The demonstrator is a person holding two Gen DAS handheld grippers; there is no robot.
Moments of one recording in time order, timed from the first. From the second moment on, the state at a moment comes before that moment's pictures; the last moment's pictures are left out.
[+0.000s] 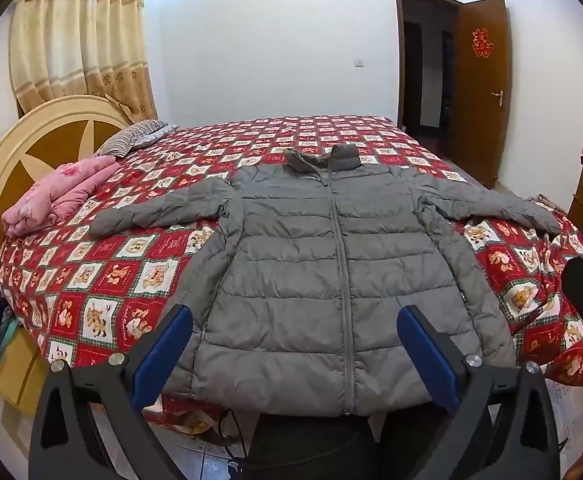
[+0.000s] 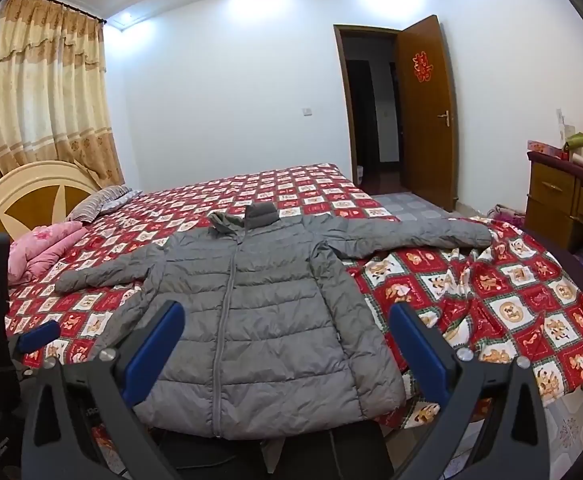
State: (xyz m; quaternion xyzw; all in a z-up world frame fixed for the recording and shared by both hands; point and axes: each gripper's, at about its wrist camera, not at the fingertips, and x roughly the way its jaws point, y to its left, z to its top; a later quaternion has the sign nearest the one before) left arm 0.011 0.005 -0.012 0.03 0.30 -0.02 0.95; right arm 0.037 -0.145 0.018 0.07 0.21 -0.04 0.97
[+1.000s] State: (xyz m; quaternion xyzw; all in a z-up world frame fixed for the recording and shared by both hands) left arm 0.007 0.007 -0.012 0.04 0.30 -0.02 0.95; right arm 0.036 -0.141 0.018 0.07 0.21 -0.04 0.97
